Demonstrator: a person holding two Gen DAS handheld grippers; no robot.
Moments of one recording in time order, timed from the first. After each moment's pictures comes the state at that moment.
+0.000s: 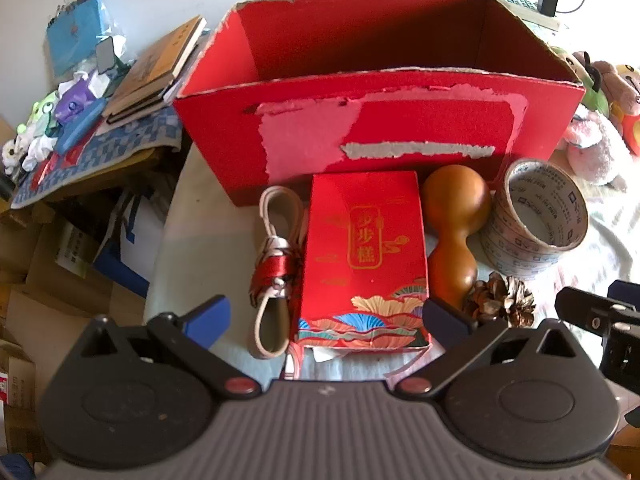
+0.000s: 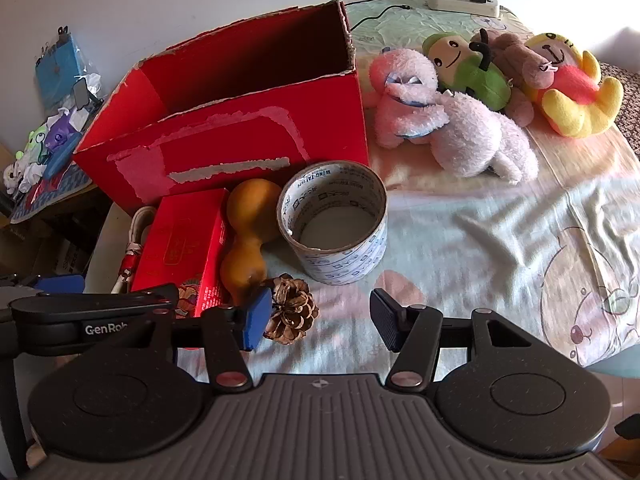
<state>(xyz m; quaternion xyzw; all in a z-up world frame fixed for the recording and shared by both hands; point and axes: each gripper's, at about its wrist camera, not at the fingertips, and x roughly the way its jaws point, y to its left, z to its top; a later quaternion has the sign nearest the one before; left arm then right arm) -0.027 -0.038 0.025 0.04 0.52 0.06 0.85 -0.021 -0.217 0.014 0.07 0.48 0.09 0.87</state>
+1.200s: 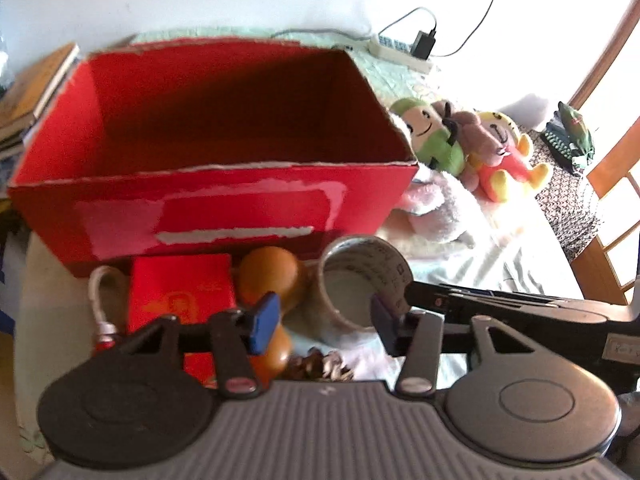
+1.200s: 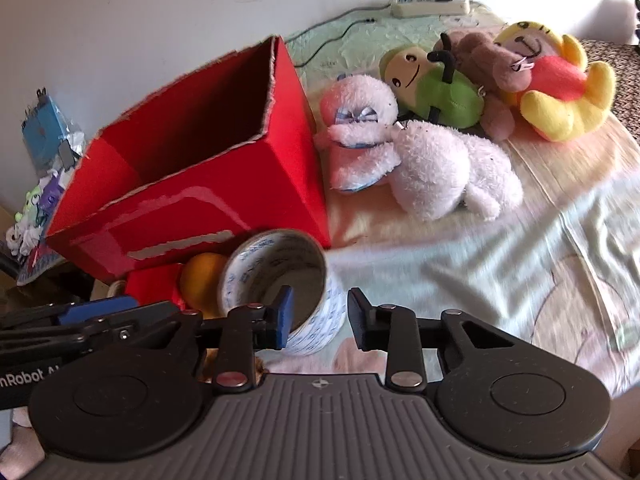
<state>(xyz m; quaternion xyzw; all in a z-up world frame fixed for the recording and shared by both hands) 0.031 -0.076 0.032 -0.08 0.48 -0.13 0.86 0.031 -0.272 0.001 0.13 0.47 0.09 0.87</state>
